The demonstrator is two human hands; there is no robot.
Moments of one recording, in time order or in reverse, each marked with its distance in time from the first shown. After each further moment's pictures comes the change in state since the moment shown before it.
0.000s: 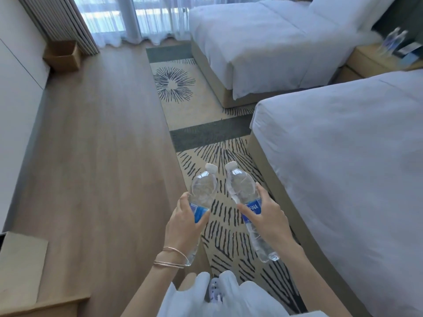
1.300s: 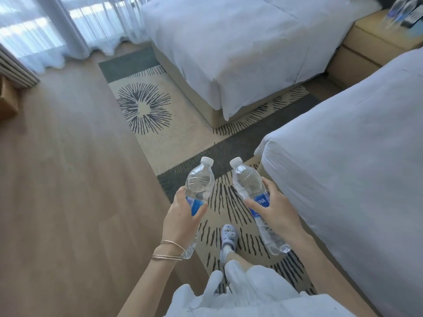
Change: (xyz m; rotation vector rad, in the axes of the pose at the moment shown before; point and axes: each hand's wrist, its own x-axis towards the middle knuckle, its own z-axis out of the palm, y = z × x) left_hand 0.581 0.053 -0.010 0.050 -0.176 0.088; right_hand 0.524 -0.103 -0.013 0.132 0.078 0.174
